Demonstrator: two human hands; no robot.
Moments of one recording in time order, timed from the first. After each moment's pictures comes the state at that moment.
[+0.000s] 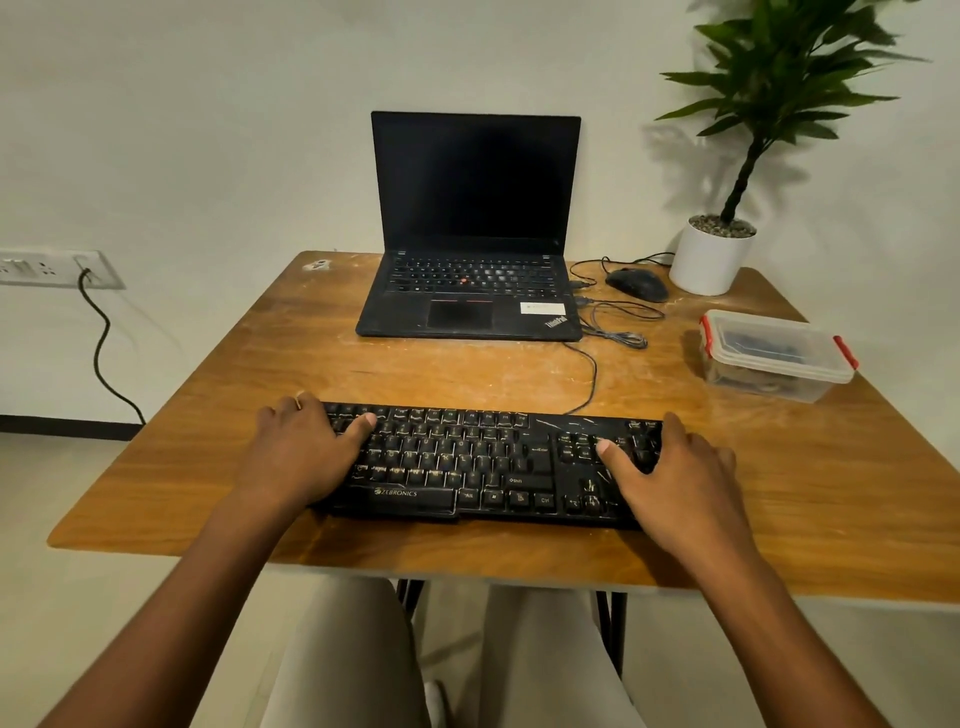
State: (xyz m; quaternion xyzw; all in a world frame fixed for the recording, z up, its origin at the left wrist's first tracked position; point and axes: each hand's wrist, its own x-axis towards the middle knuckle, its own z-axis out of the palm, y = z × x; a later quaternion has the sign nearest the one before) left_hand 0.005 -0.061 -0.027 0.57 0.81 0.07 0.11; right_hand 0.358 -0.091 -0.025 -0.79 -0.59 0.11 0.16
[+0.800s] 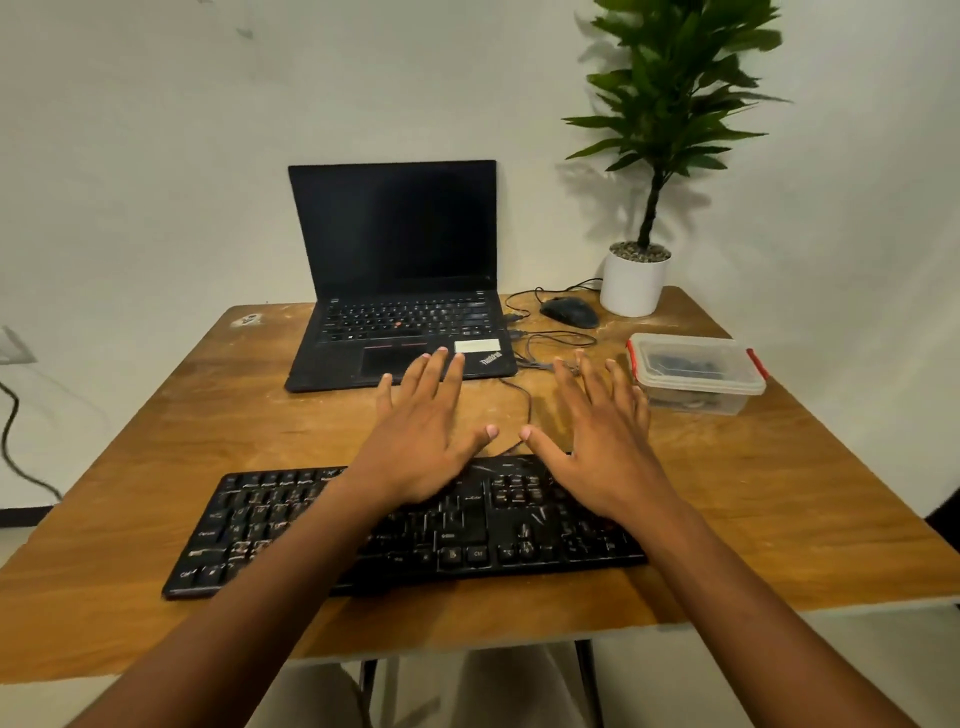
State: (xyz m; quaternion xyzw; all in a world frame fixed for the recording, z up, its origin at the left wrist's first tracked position) left_hand 0.151 0.008 -0.007 0.82 0.56 0.11 0.04; right_hand 0.378 -0.029 -0.008 -0.66 -0.72 0.03 0.20
